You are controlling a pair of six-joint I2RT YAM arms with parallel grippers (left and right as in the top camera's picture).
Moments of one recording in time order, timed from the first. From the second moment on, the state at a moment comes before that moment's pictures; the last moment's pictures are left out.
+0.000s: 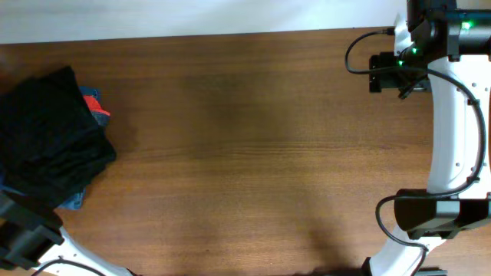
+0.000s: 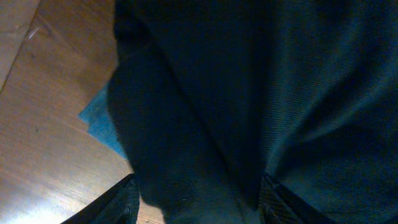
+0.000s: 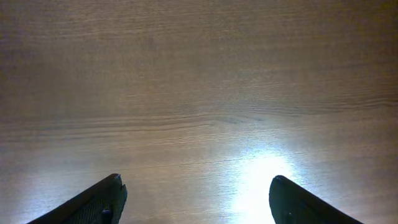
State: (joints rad) left arm 0.77 2.14 2.31 -1.44 0.14 0.23; right arm -0.05 1.92 2.34 -1.68 0.09 0.02
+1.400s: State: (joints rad) left arm 0.81 2.23 2.37 -1.21 0.99 0.10; right arm -0.05 1.92 2.34 -1.68 0.08 0.02
